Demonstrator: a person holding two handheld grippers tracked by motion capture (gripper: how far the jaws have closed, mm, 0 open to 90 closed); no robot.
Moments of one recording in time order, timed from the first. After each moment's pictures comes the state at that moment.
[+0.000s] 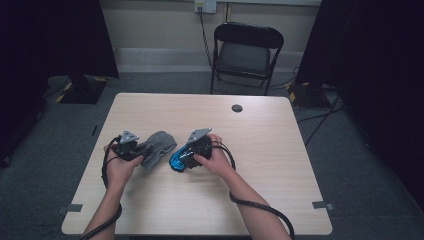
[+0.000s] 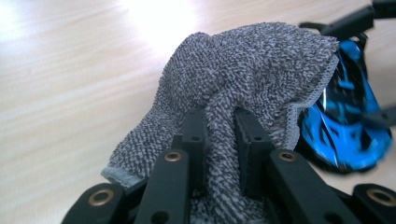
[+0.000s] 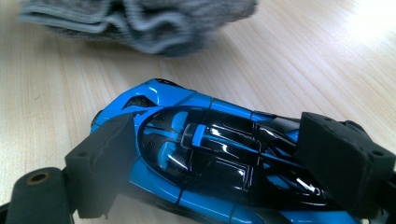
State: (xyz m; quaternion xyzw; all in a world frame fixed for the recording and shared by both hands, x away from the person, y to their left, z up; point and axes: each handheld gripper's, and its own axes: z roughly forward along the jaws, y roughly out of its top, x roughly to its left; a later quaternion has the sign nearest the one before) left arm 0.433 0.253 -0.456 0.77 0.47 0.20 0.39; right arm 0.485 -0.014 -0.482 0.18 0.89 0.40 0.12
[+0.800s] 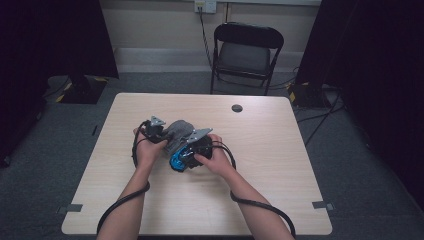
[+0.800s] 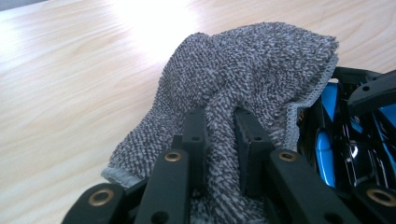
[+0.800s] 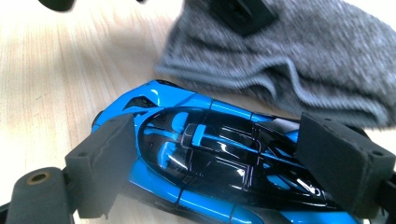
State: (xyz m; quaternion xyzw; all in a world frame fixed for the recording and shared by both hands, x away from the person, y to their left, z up) left arm 0.502 0.189 -0.471 0.79 0.44 0.20 0.38; right arm 0.486 -0.016 -0.483 0.17 0.89 0.41 0.12
